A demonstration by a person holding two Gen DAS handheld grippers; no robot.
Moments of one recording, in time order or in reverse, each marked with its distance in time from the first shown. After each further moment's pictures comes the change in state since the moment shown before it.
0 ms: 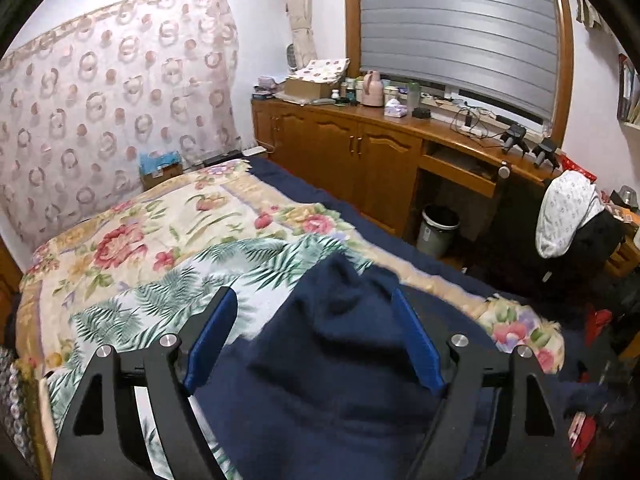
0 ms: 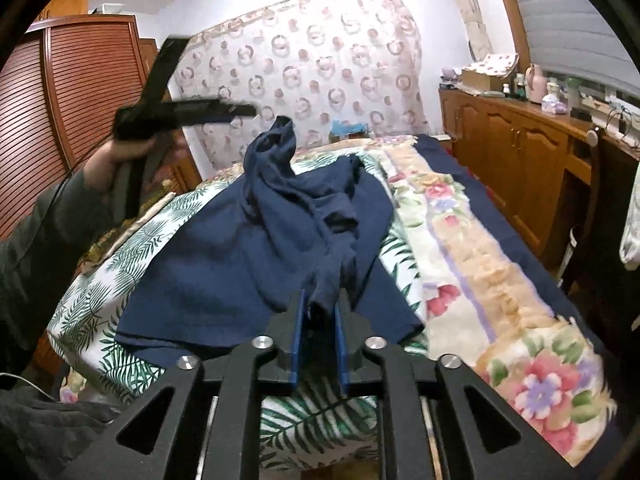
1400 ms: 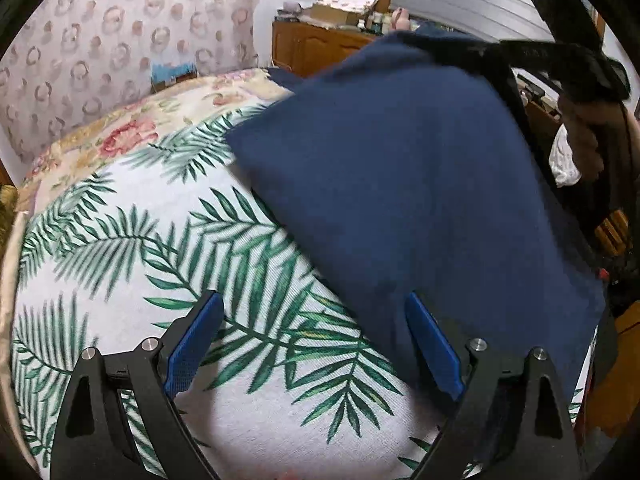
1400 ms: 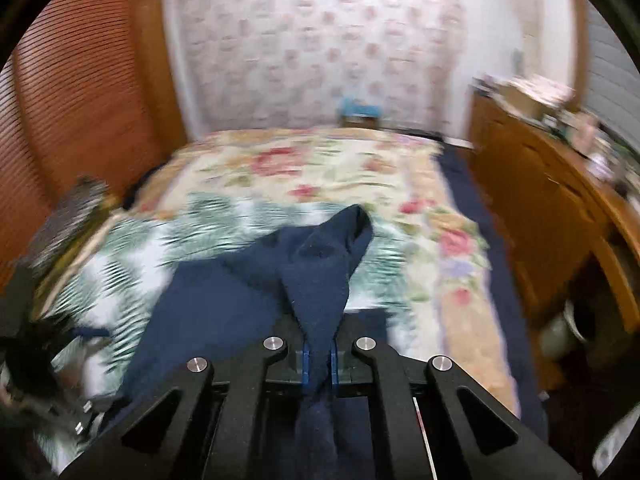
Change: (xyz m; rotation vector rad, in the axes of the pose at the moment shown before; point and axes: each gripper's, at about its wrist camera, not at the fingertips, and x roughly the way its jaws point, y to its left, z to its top) left arm 0.007 0.028 -0.141 -0.114 0.251 -0.022; right arm 0.186 0.057 0.204 -0.159 0.174 -0.098
